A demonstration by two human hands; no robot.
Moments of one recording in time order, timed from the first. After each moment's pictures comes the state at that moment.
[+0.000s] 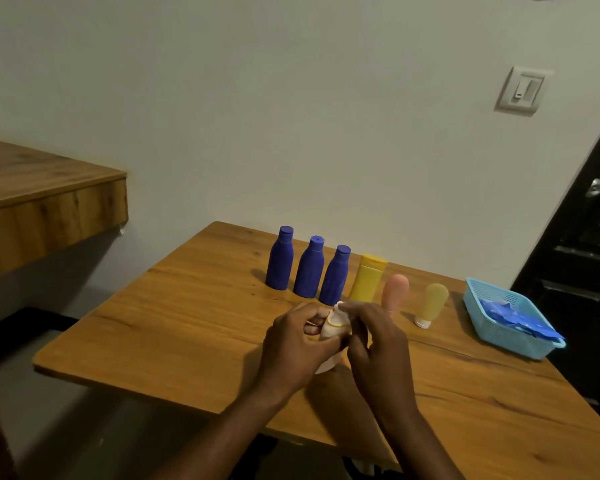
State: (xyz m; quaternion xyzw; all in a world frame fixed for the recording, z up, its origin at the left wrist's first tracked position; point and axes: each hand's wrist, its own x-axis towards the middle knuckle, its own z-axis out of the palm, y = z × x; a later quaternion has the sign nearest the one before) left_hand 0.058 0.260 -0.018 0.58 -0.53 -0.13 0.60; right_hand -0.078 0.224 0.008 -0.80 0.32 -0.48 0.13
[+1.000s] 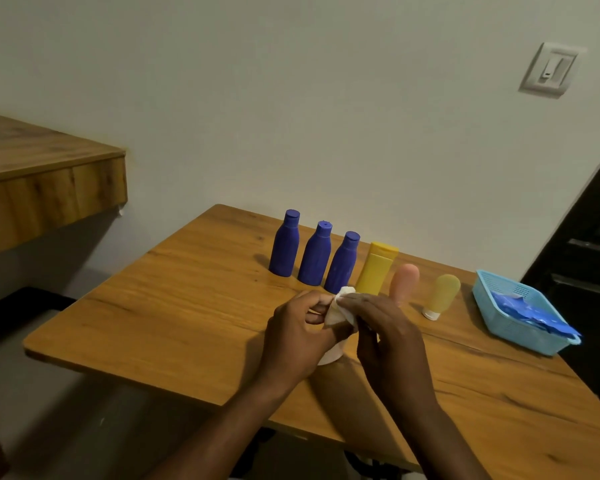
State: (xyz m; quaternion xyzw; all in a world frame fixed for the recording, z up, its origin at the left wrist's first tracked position) left_hand 0.063 0.253 -0.026 0.58 -0.51 -0.16 0.62; right_hand -0.084 0.218 0.009 -0.86 0.27 -0.44 0.05
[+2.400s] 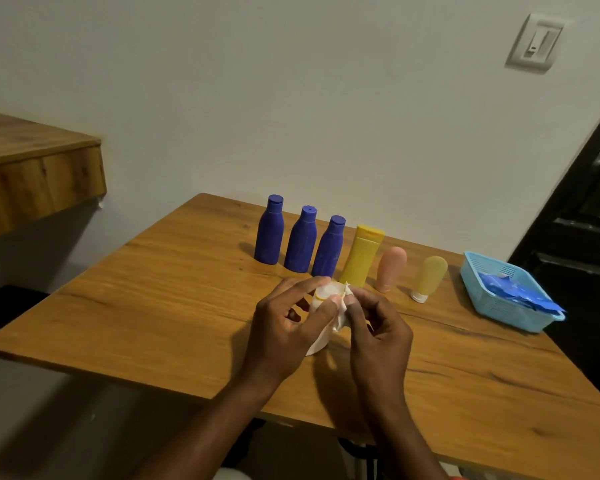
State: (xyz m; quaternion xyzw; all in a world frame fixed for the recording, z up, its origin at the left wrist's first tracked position) left_hand 0.056 0.259 -0.030 0.53 -0.52 -0.12 0.66; right_hand -0.071 0.230 -0.012 -0.61 0.33 -0.61 0.37
